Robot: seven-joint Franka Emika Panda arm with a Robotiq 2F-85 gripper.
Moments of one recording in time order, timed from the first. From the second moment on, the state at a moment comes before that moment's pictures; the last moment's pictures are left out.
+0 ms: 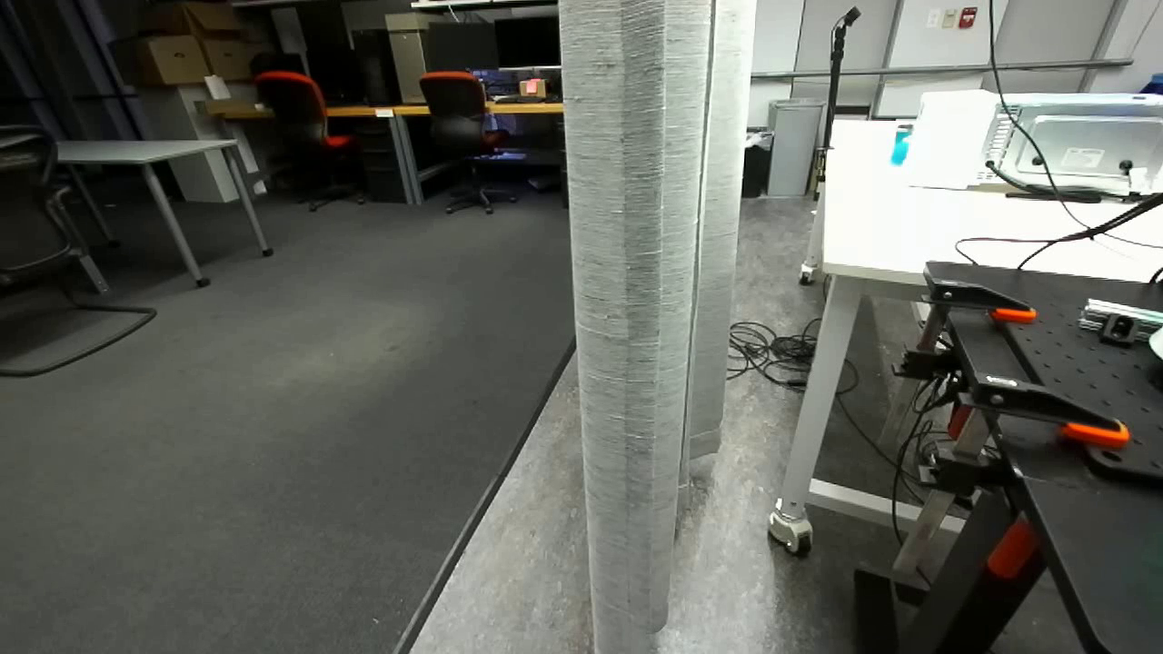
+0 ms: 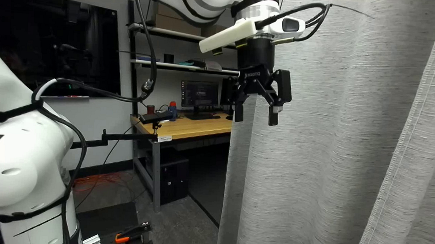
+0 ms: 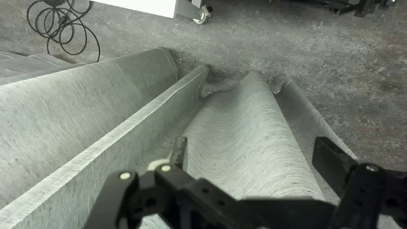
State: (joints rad) arm -0.07 -0.47 -0.13 -2.24 -0.23 1.82 -0.33
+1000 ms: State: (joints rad) arm -0.04 -0.49 -0.11 -2.27 -0.23 1.88 -0.33
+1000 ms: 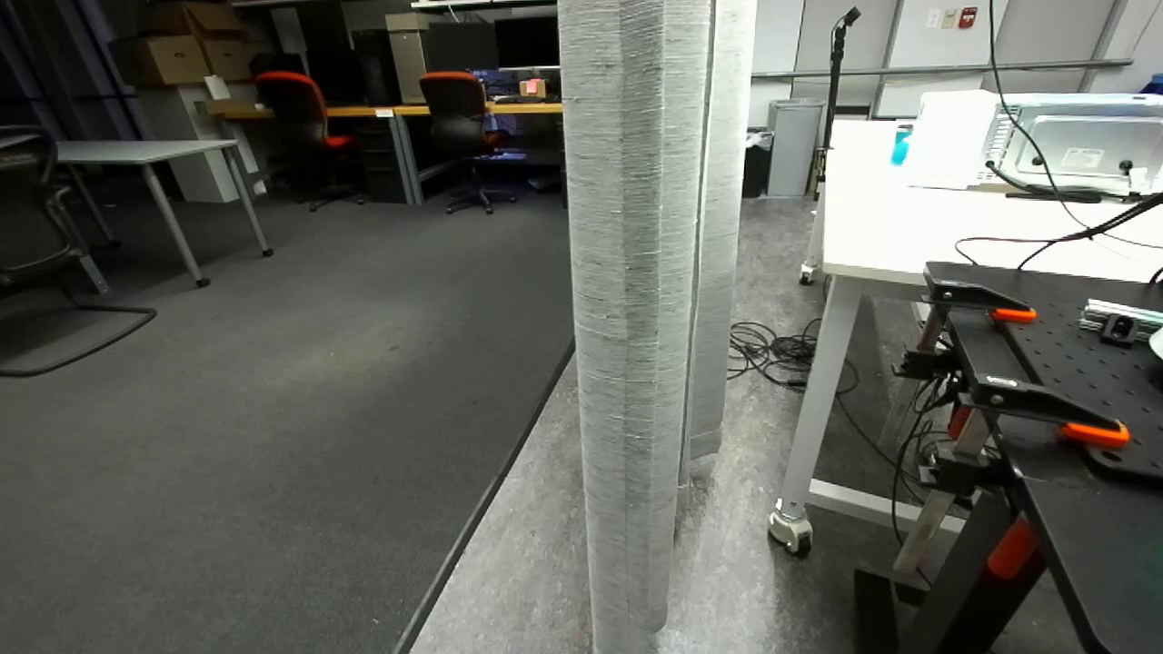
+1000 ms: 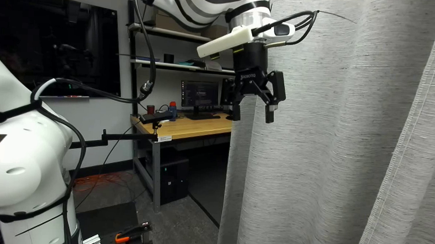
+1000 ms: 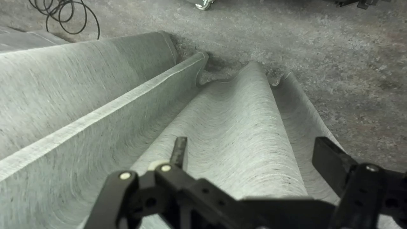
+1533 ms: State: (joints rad) arm 0.07 -0.57 -0.04 -2.37 -0.17 1.97 -0.34
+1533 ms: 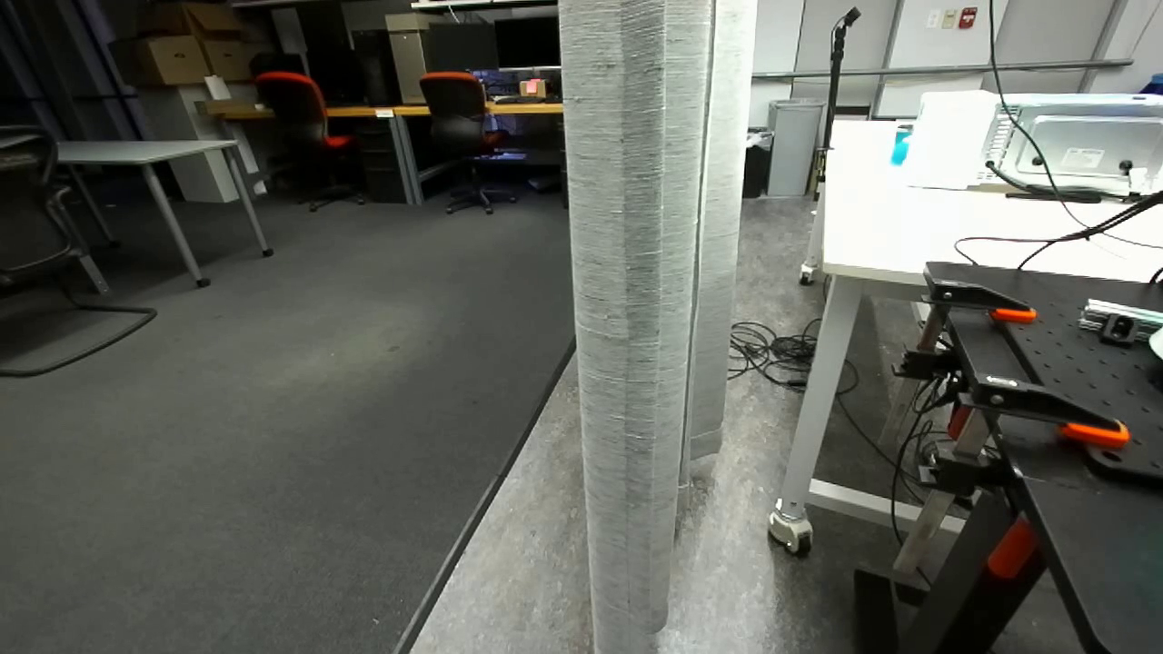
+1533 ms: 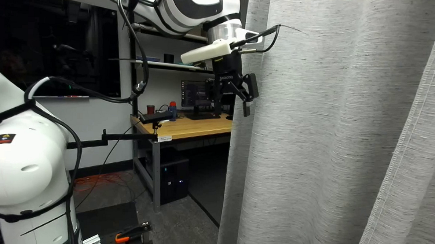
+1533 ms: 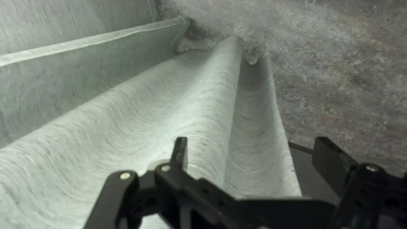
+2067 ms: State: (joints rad) arm 0.15 -0.52 0.01 -2.40 -0.03 2.22 -0.29
